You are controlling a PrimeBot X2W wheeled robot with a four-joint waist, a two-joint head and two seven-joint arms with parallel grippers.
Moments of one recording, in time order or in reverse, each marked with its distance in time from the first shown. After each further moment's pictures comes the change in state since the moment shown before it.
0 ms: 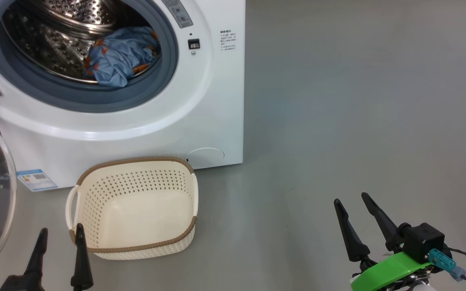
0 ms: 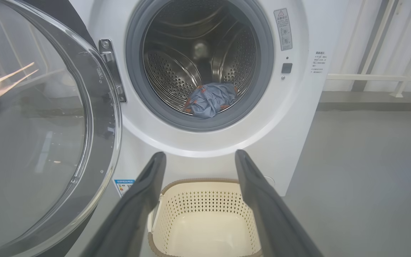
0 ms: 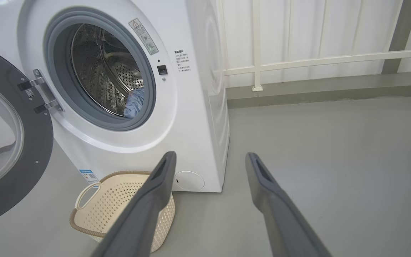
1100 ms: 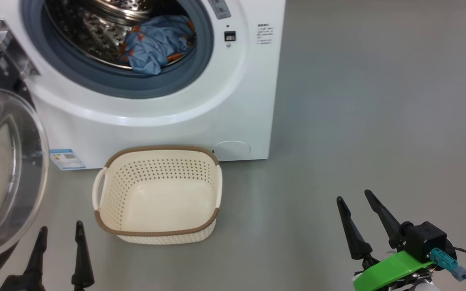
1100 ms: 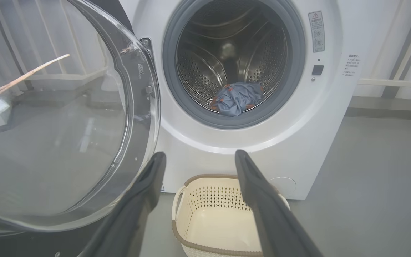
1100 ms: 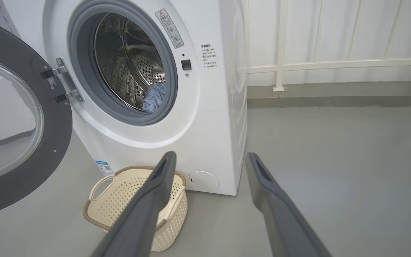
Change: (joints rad) left arm 0.004 0.000 -0.017 -0.022 -0.017 0.032 0.000; right arm 0.001 0.000 -0.018 -0.017 -0.037 0.000 0.000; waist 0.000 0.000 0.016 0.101
